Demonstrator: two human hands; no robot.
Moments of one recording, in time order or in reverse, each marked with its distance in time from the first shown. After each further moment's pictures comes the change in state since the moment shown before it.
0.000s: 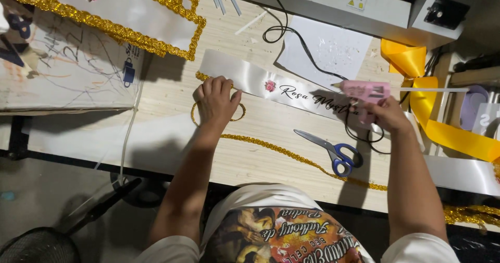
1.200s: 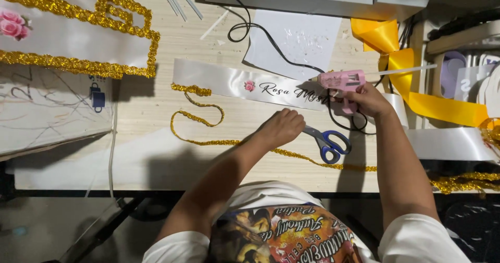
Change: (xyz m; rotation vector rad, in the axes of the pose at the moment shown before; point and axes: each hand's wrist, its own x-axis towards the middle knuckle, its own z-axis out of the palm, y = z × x) left_hand -0.023 0.176 0.079 -0.433 -0.352 0.819; right_hand 0.005 0.039 -0.018 0.178 -0.171 -0.094
